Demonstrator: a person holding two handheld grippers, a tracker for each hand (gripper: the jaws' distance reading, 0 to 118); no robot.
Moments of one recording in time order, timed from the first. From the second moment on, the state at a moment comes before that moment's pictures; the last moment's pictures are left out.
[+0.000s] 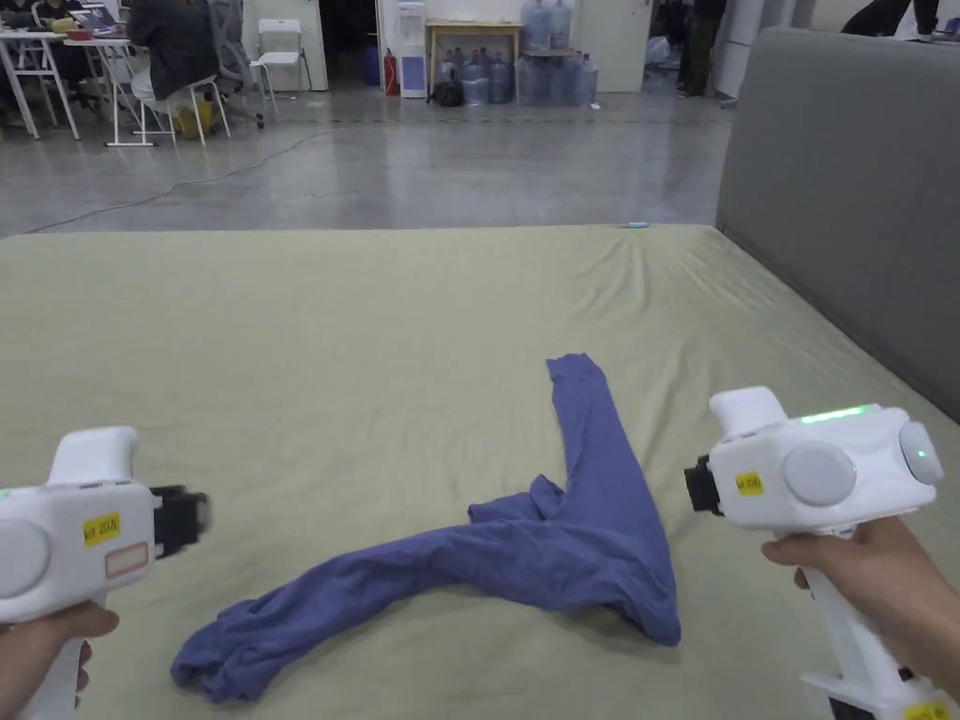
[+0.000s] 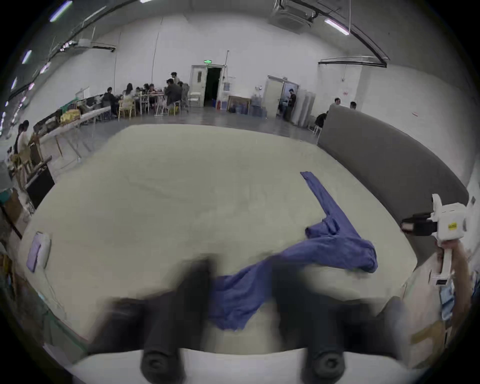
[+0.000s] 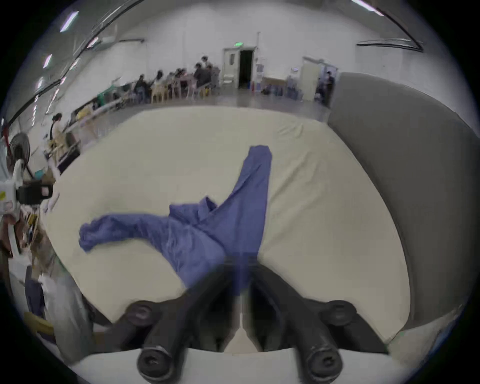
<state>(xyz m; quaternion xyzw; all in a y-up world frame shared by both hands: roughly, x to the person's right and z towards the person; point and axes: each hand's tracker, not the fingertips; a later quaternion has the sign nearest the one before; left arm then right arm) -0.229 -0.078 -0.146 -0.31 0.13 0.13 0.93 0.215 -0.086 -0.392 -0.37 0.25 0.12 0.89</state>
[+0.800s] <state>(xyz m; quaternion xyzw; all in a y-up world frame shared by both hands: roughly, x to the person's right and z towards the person) -0.268 -0.232 -0.204 -0.51 0.20 0.17 0.82 0.201 -0.131 -0.380 -0.44 0.27 0.11 0.85</state>
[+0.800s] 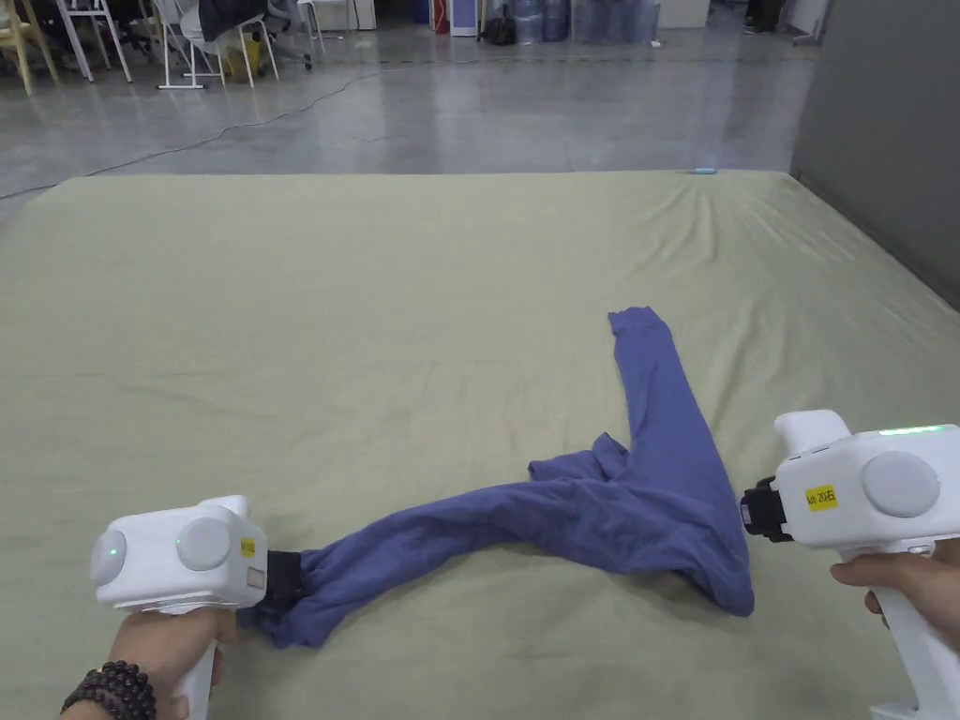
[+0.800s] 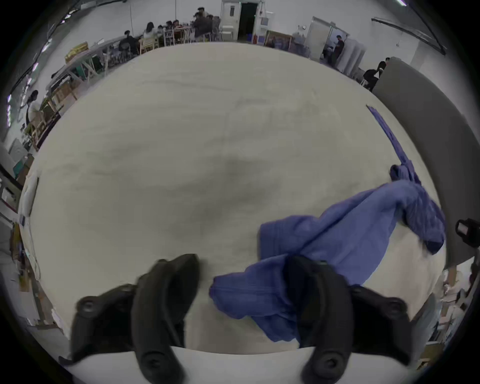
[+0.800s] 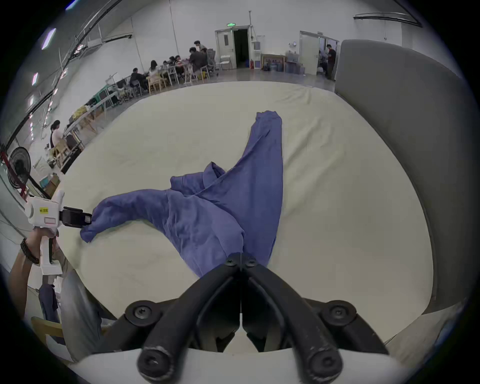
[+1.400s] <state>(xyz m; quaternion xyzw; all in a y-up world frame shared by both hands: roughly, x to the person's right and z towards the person) -0.244 -0.131 -0.185 -0.40 0.15 0.11 0.90 0.171 -0.184 -0.445 -0.50 0.23 0.09 0.83</state>
